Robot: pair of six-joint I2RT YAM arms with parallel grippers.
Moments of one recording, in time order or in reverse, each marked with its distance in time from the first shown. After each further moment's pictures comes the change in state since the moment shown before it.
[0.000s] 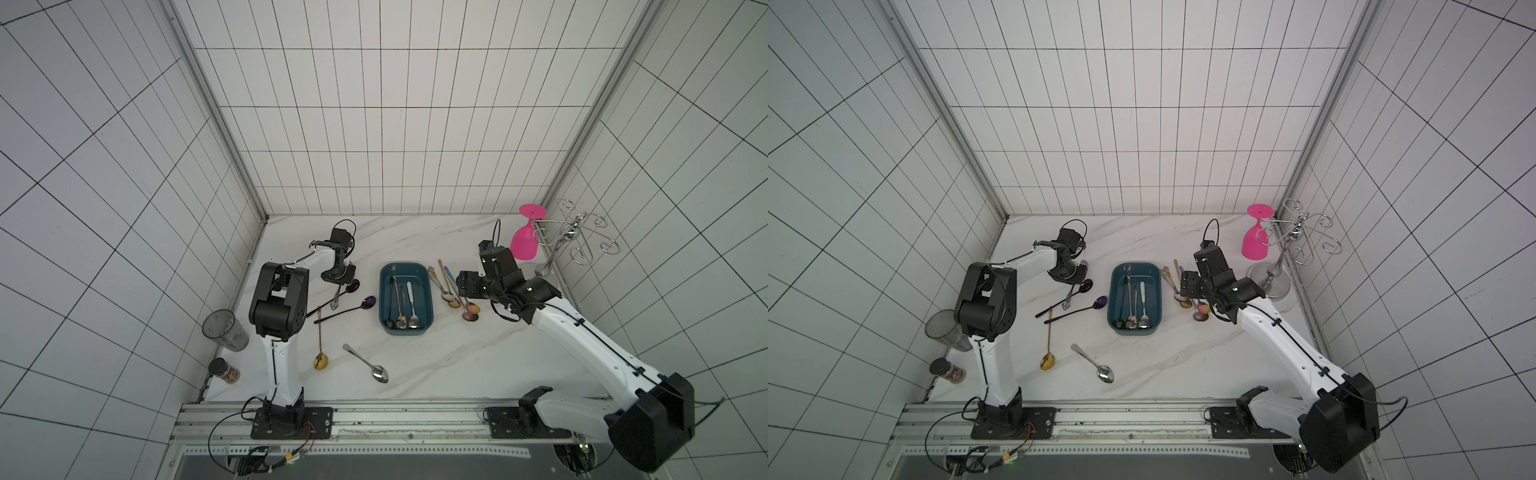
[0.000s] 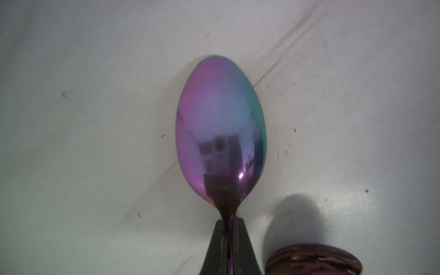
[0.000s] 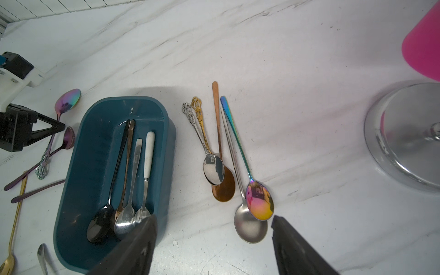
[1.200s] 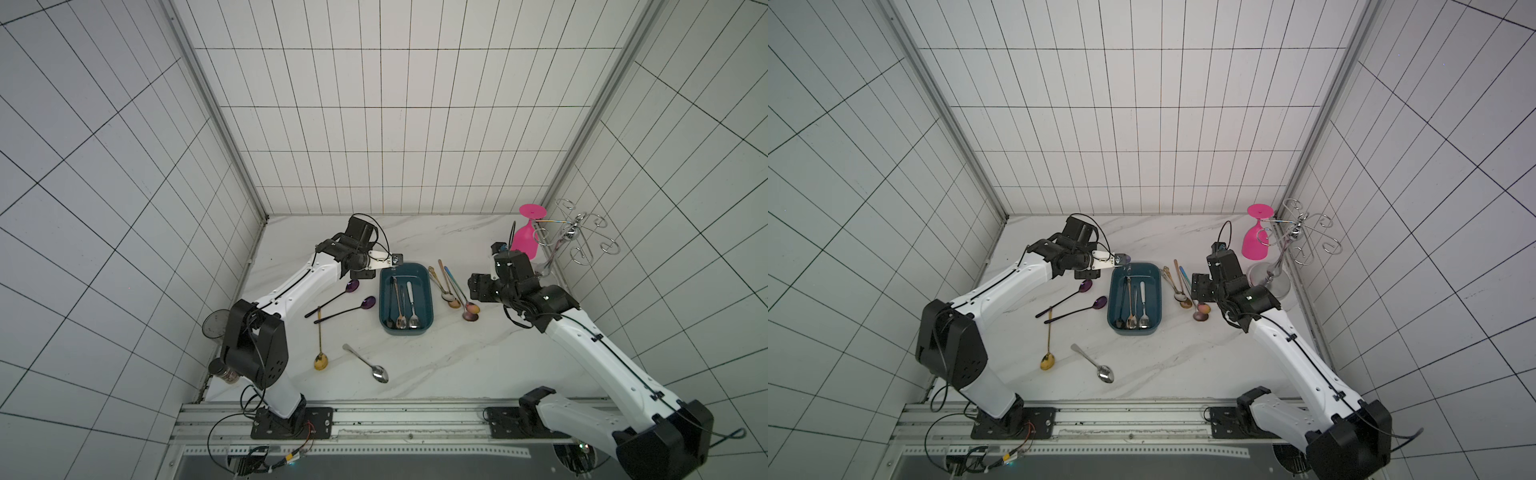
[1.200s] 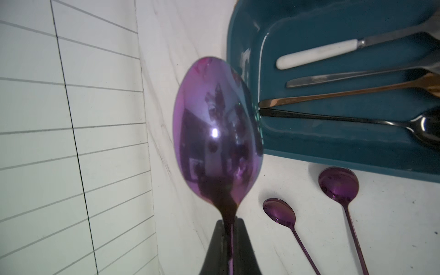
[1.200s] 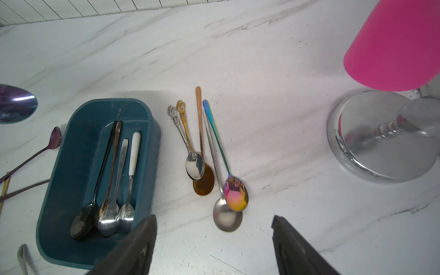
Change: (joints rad) left arm -0.250 -0.369 -0.019 -0.016 0.059 1.277; right arm -0.055 -0.111 -0.028 -0.048 0.024 -0.067
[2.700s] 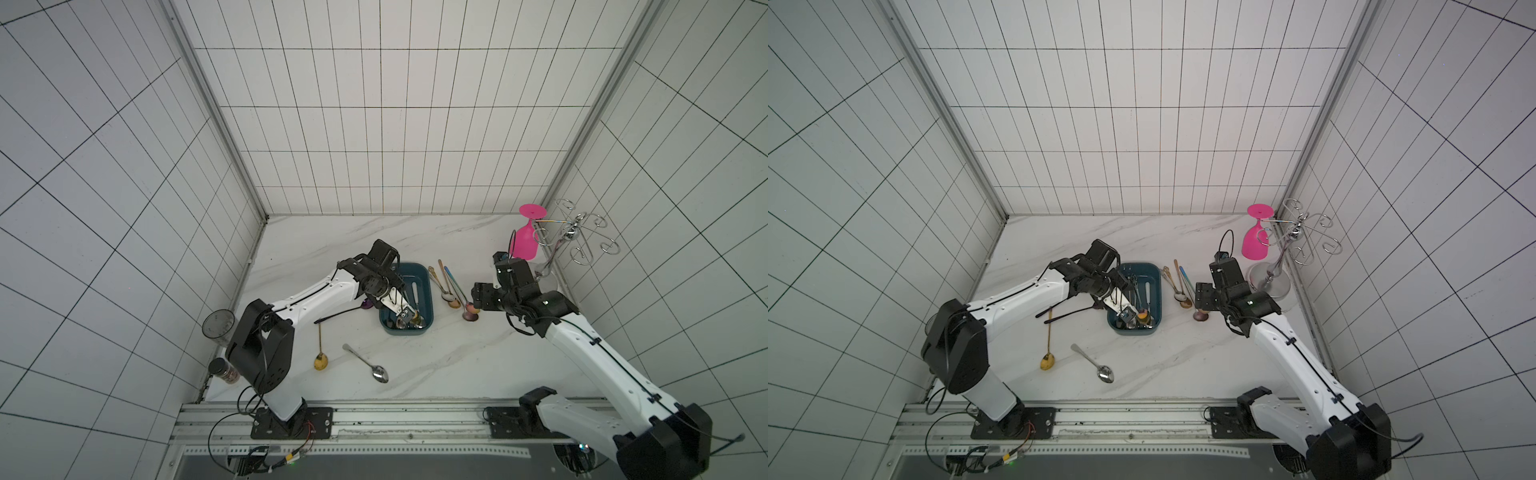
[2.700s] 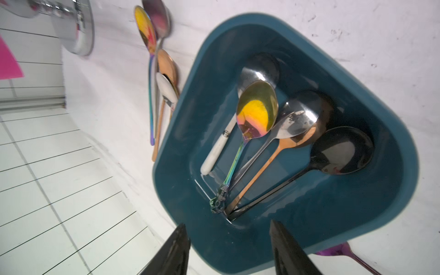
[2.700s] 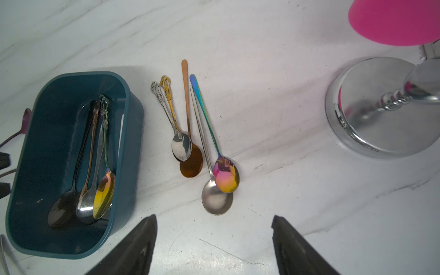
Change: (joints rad) left arm -0.169 -0.046 -0.151 0.066 0.214 0.535; right arm -0.027 -0.004 -0.076 -0.019 -0.025 0.001
